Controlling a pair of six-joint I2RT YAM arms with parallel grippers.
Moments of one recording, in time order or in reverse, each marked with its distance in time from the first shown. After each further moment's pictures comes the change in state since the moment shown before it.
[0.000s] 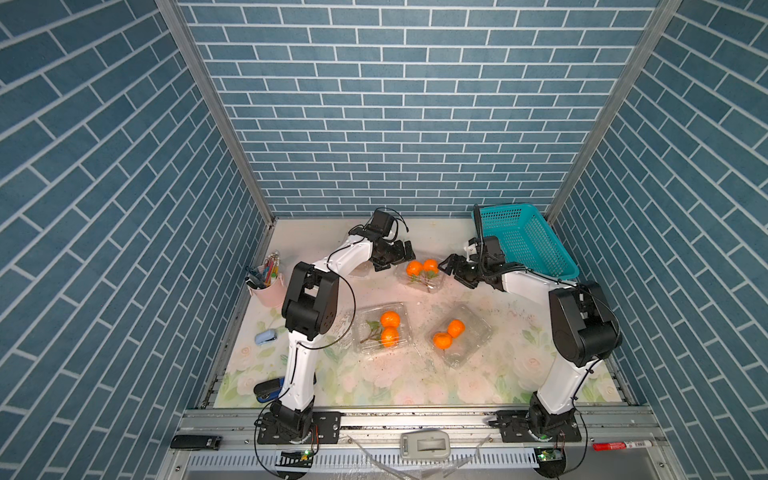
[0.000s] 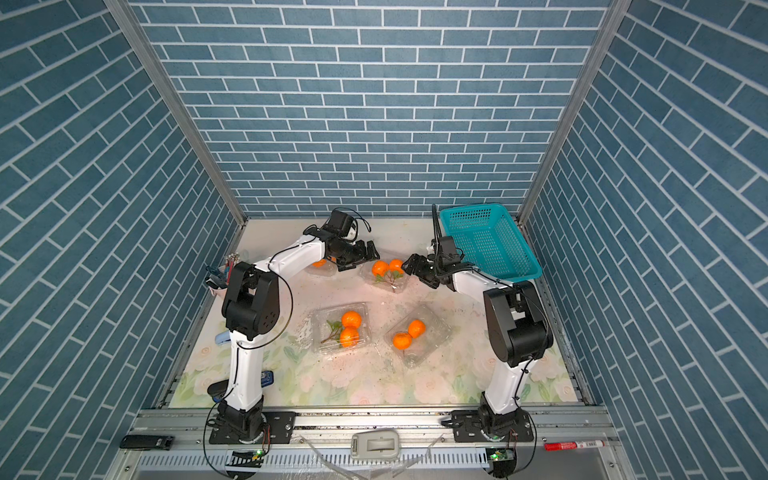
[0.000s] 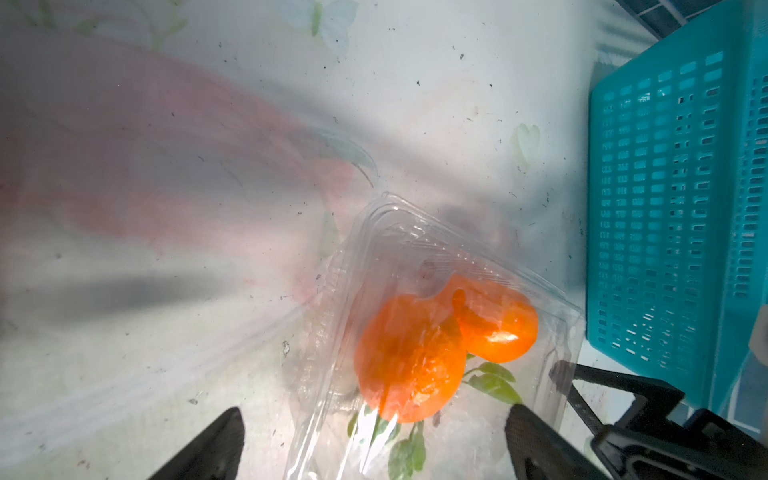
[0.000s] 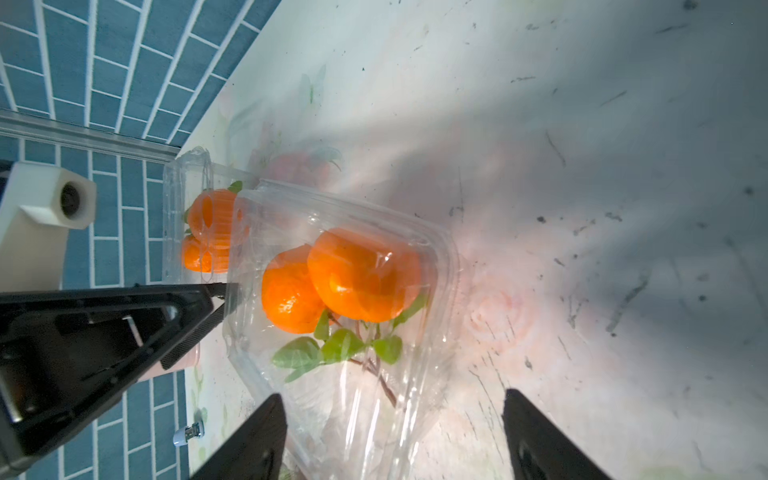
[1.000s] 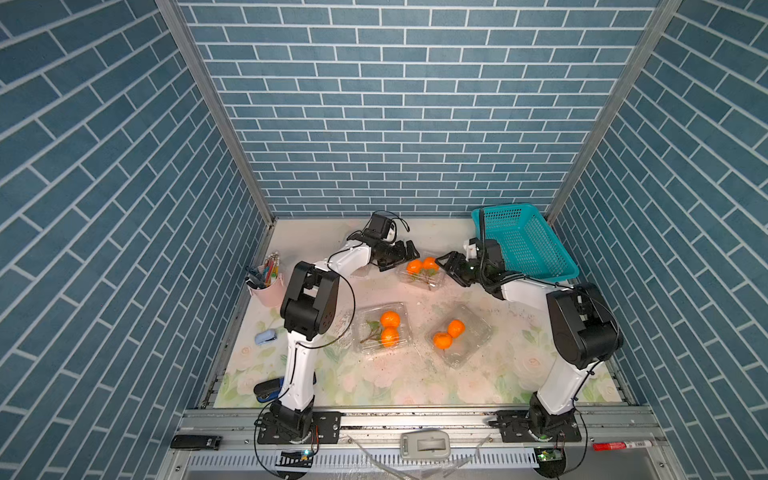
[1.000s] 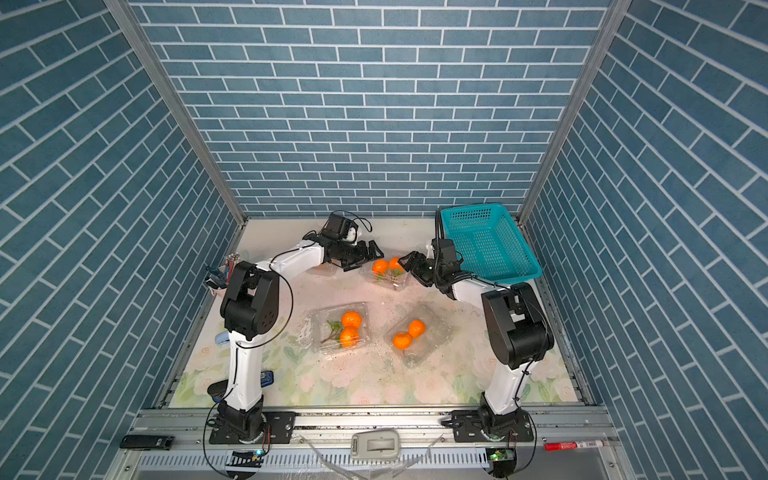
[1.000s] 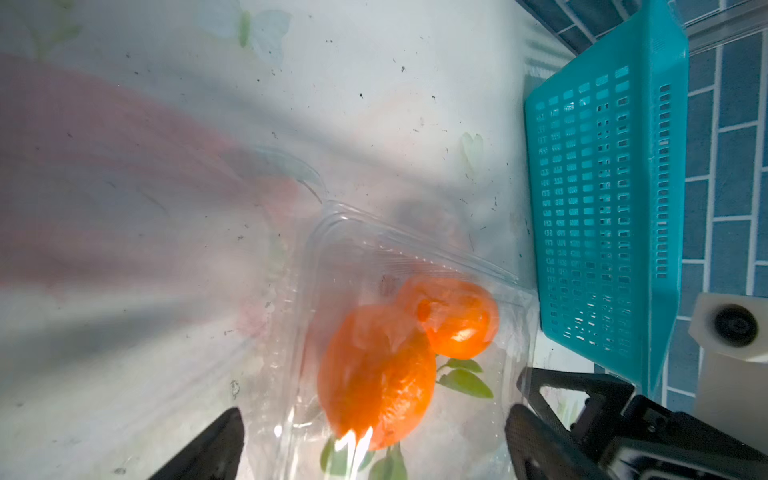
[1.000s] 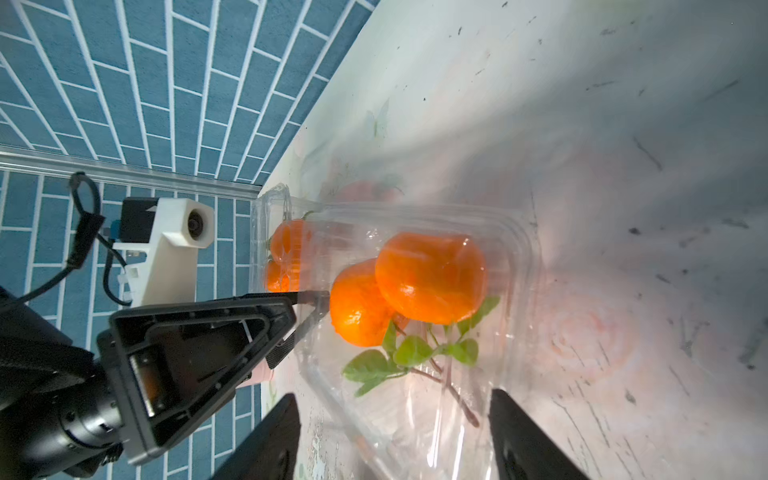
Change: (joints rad) left arm 0.011 -0.007 -0.090 0.187 0.113 -0.021; right arm 0.014 -0.020 -0.100 0.274 -0.044 0.192
